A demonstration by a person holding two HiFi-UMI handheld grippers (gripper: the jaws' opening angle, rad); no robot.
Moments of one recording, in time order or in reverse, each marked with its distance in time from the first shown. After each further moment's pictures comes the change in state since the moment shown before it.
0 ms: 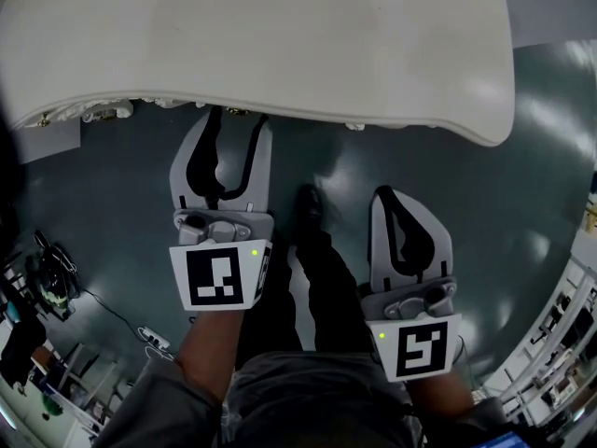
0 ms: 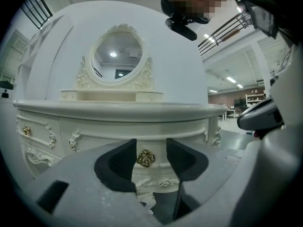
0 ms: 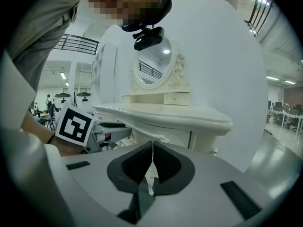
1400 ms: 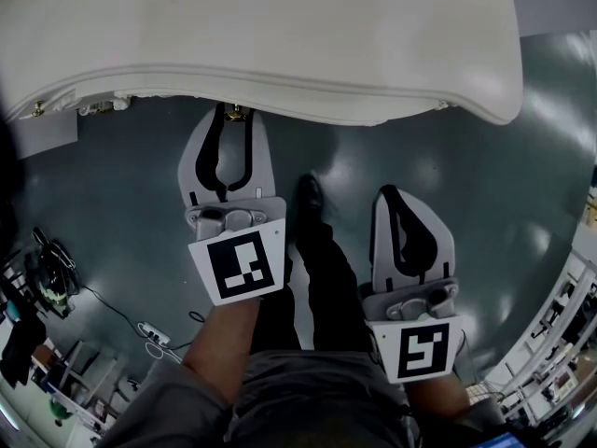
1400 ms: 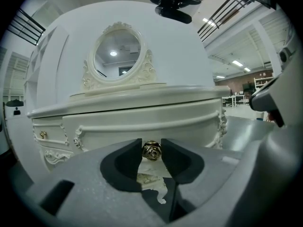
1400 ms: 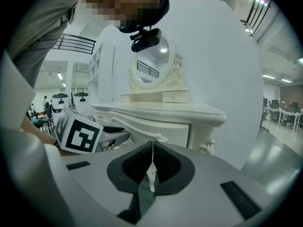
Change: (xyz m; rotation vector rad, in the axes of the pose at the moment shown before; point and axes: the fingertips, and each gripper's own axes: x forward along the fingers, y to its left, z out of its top) left arm -0.014 -0.011 -0.021 0.089 0.088 0.127; right arm -0.027 0.003 -0.008 0.027 0.006 -0.035
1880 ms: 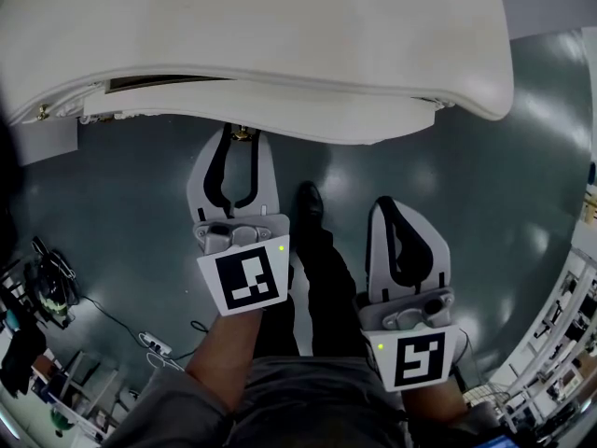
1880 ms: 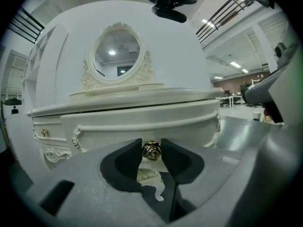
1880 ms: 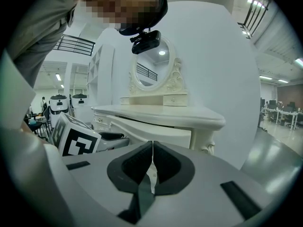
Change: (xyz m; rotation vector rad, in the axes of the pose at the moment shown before) left arm -0.014 -0.002 -0.012 -0.006 0.018 -0.028; right arm -0.005 0.014 0.007 0.010 -0.023 -0.021
